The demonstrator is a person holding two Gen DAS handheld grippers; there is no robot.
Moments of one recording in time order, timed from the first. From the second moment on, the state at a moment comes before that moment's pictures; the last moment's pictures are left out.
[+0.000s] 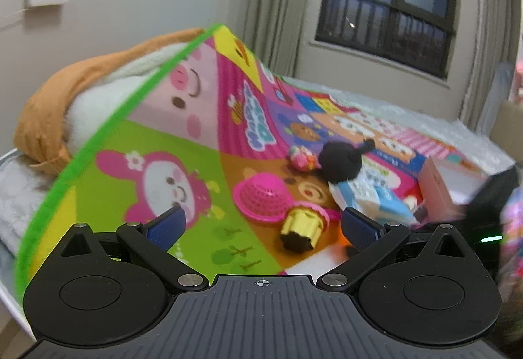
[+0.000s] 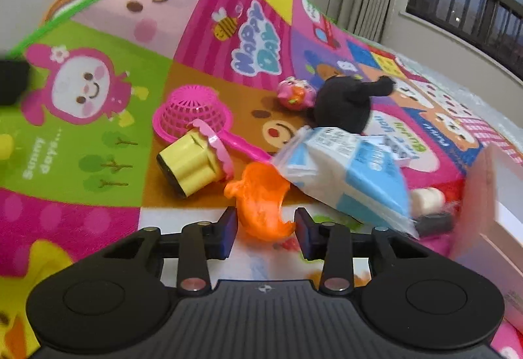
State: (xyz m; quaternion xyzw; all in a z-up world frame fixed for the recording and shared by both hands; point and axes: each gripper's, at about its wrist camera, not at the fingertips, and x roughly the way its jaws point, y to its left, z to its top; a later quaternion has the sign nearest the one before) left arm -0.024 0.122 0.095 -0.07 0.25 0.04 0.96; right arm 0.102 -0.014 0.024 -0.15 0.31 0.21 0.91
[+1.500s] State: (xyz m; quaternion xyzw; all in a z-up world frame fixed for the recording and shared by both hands) left arm -0.033 -0.034 0.025 0.01 0.27 -0.13 0.95; right arm -0.044 -0.189 0.013 -0.10 0.29 0.03 0.95
